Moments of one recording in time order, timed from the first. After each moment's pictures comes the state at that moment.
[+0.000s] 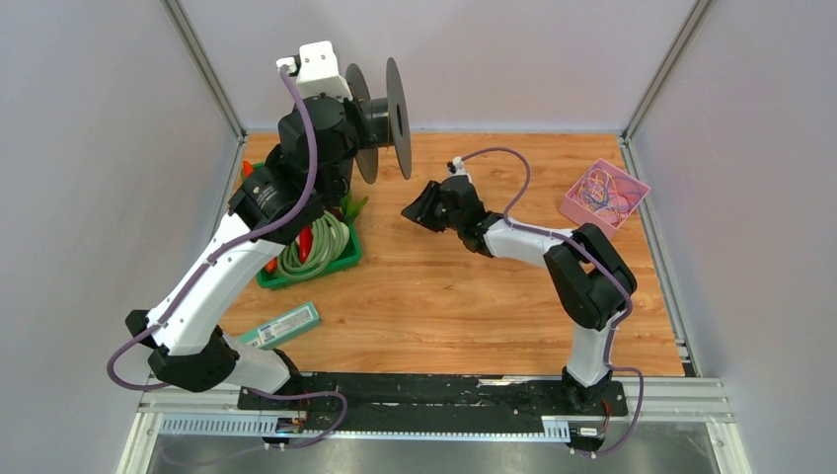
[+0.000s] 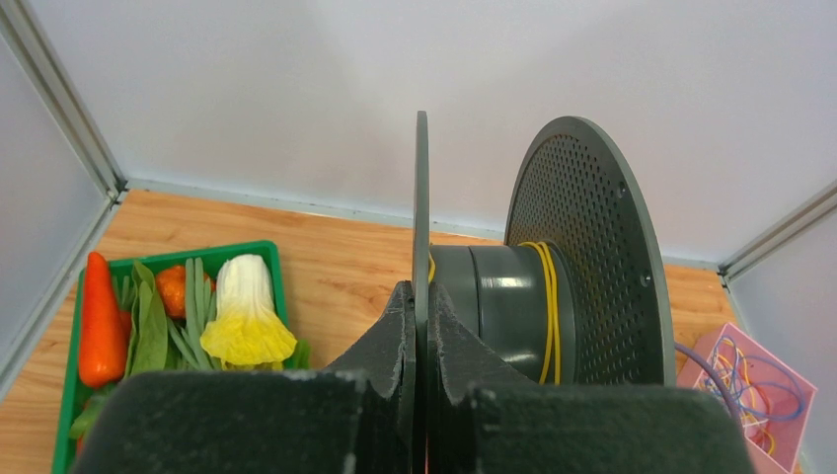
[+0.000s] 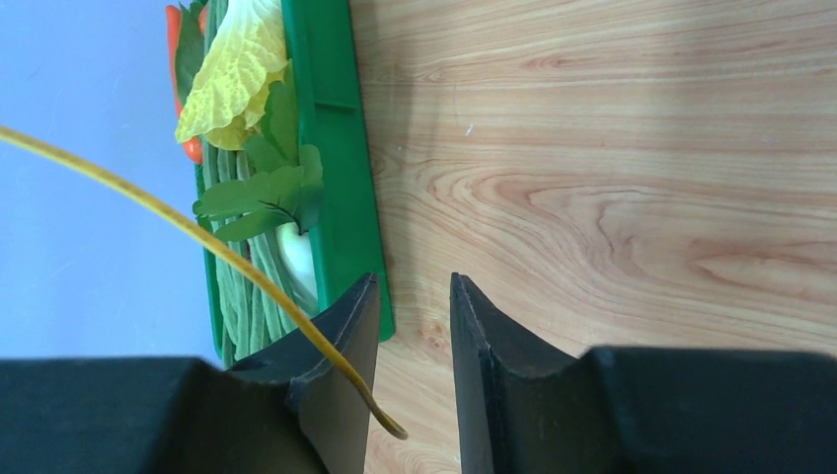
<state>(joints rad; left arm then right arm) -0.82 1.40 1.91 -0.56 -0.82 -0.26 0.65 1.88 1.16 0.27 -0.07 0.95</state>
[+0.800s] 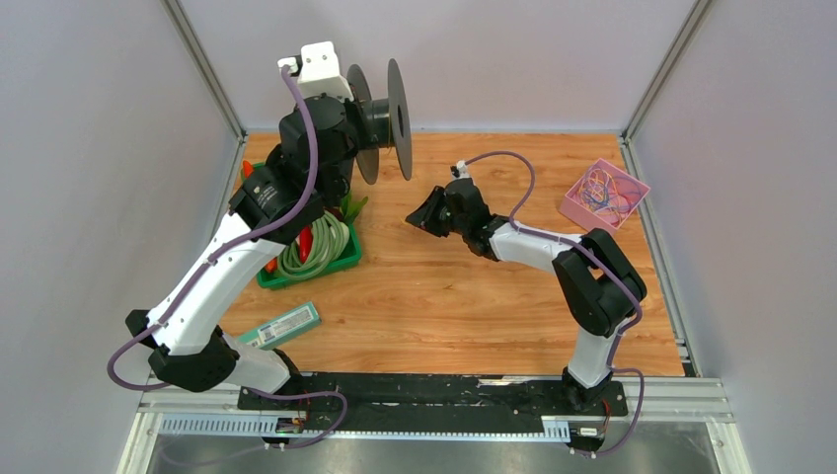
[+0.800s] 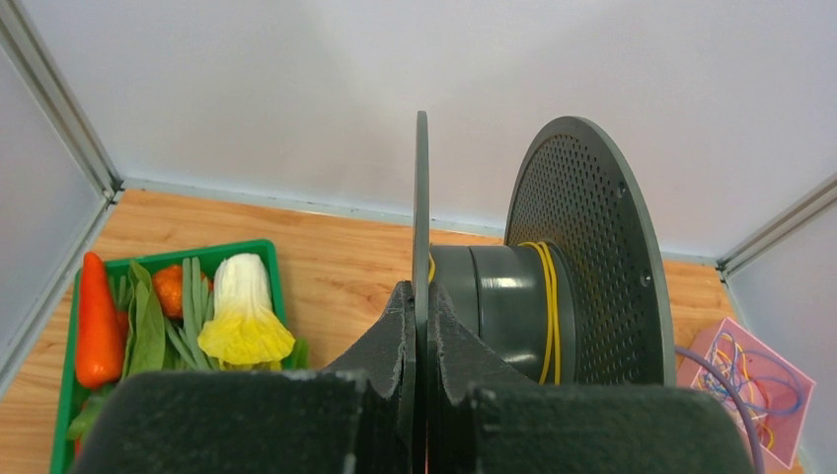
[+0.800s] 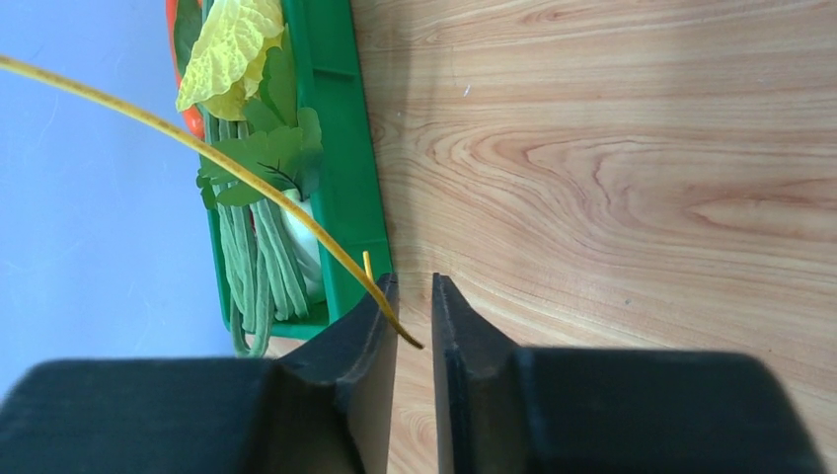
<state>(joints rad) -0.82 1.40 1.90 -0.56 -0.81 -0.26 0.65 1.81 1.11 0.24 -0.11 0.98</state>
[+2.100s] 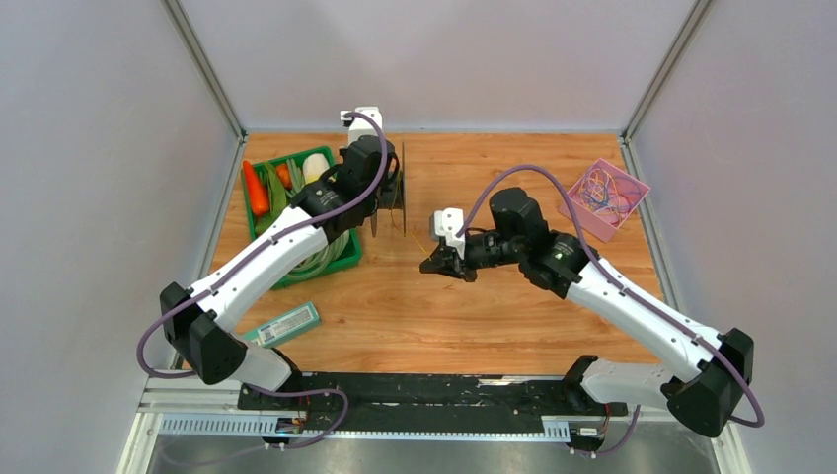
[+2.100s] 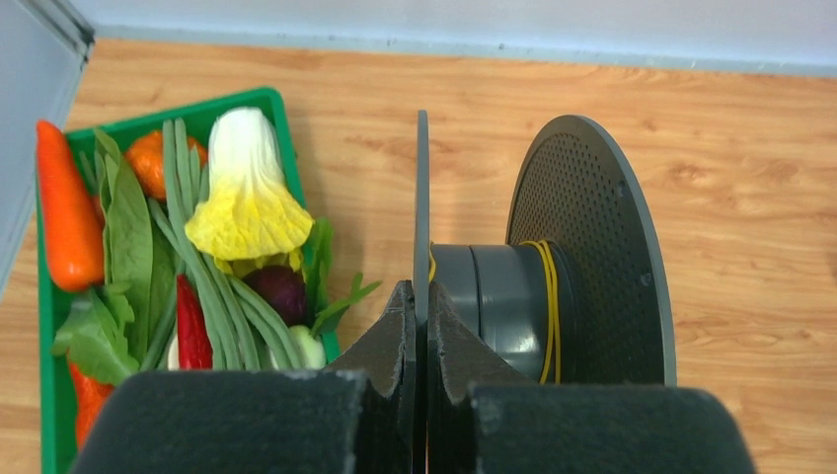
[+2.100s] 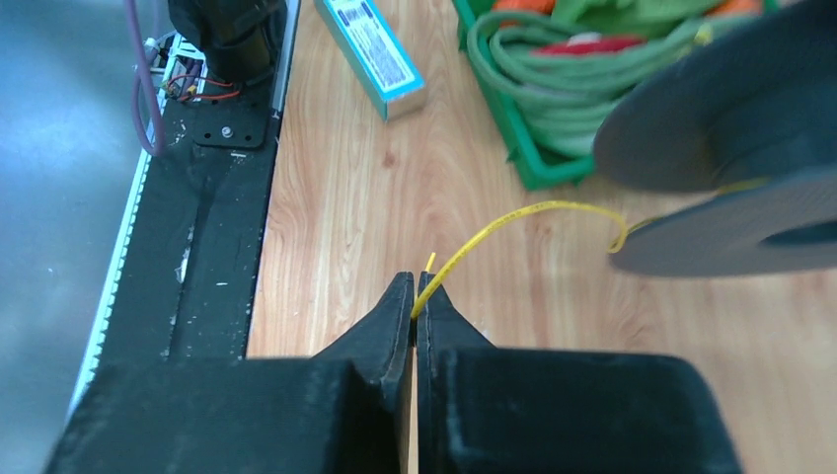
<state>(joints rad) -0.71 1.43 1.46 -0.49 -0.67 -0.35 0.79 1.18 1.06 -0.33 -0.70 -0.40</state>
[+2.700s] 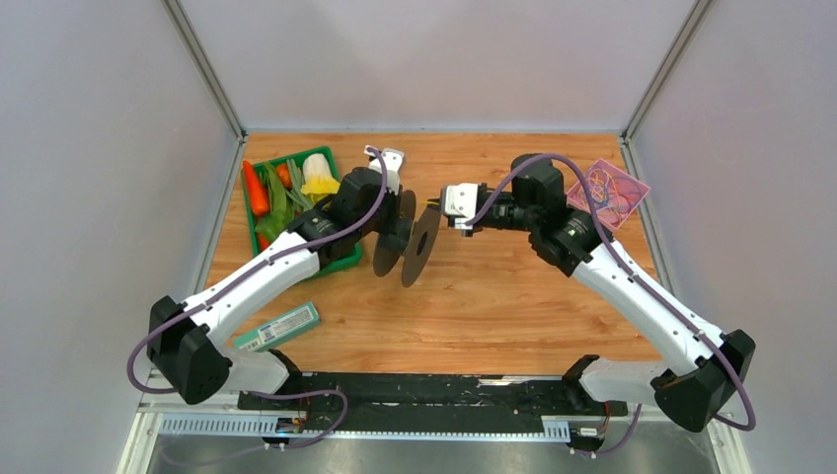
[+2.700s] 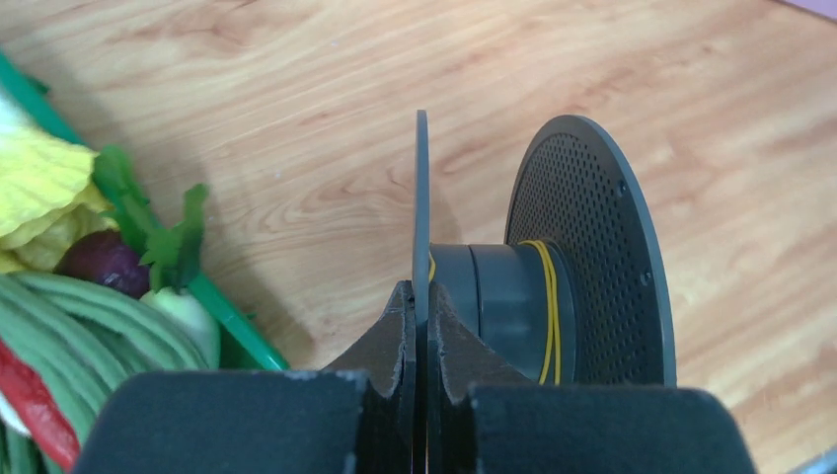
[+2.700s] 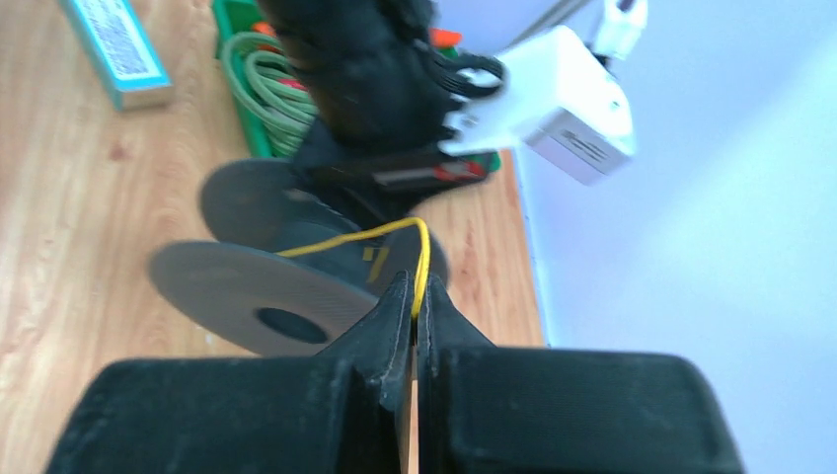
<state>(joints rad) -0.70 1.34 1.19 -0.40 -0.22 -0.24 0.69 1.22 1.25 -0.28 -0.60 -0.80</state>
